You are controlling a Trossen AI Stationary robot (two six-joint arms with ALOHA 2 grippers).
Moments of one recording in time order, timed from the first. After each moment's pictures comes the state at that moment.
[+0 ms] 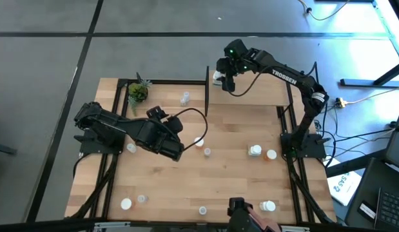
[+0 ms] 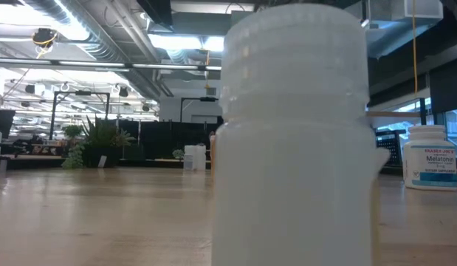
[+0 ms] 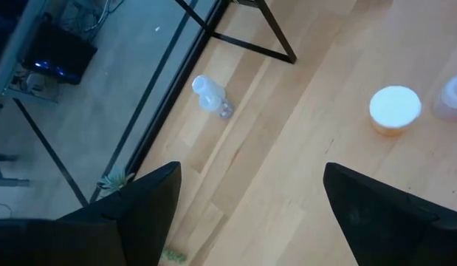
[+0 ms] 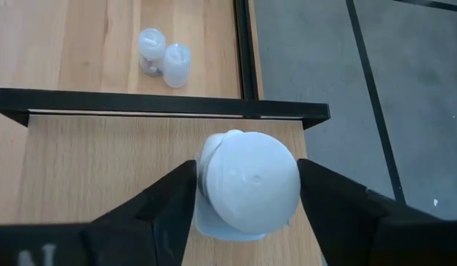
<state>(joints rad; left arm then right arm) -0.33 1.68 1.74 -1.57 -0.79 -0.81 -0.67 1.78 1.67 -0.75 -0.18 -0.63</state>
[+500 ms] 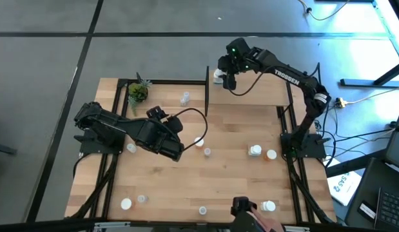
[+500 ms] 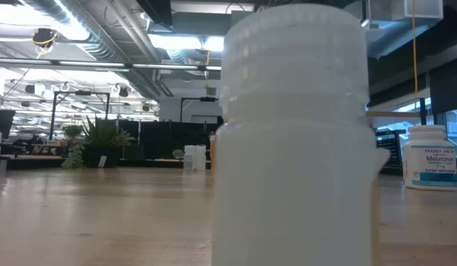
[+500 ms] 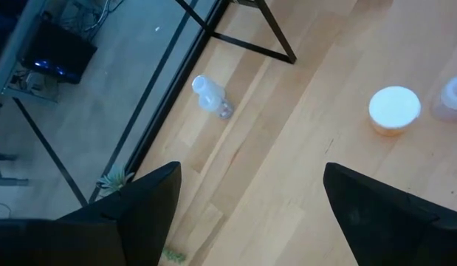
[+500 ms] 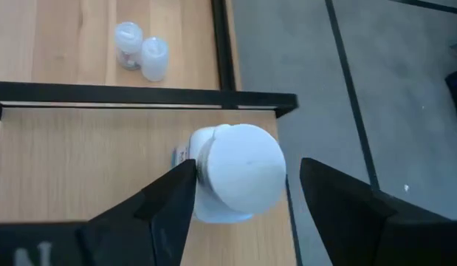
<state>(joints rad) -0.33 1.68 1.74 -1.57 -0.79 -0.81 -0.67 1.75 1.67 -0.75 -0.10 -0.63</state>
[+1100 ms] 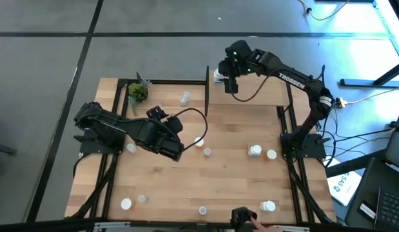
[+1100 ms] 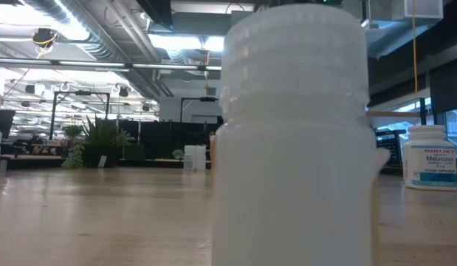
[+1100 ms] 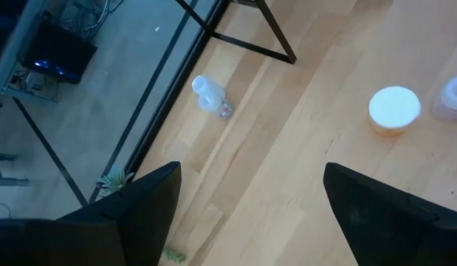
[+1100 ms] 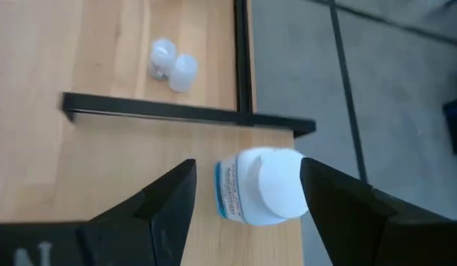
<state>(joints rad) -0.33 1.68 1.74 -1.57 -0.79 -0.81 -0.60 1.68 1.67 -0.80 -0.09 -0.67</state>
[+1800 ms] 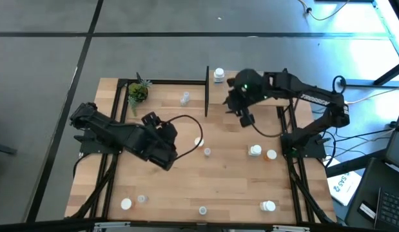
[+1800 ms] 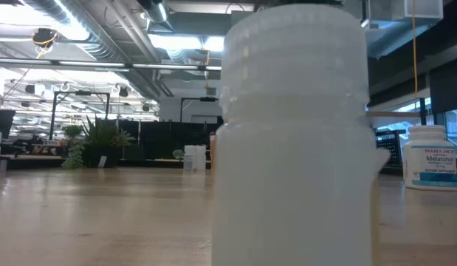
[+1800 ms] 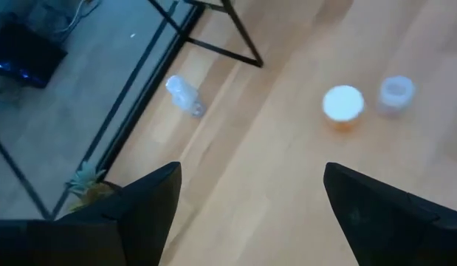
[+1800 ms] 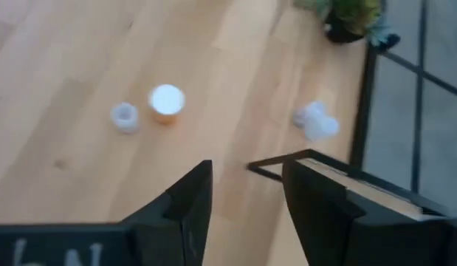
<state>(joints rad) -0.45 1.63 1.73 -1.57 -0.77 -0.91 -0.17 1.48 1.67 -1.09 -0.08 -0.56</state>
